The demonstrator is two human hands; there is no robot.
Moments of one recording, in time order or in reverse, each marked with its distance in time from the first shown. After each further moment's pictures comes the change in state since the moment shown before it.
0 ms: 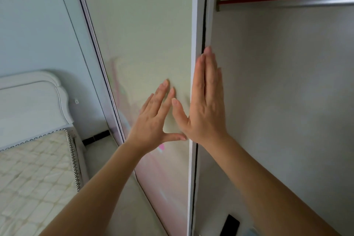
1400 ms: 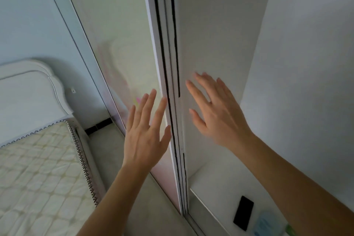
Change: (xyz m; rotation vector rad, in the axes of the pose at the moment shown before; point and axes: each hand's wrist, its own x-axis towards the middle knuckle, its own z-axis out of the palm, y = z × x) left_hand -0.072 -0.035 0.011 0.180 -0.104 -0.329; right_hand -0.050 0.036 0.065 -0.257 -0.573 -0.065
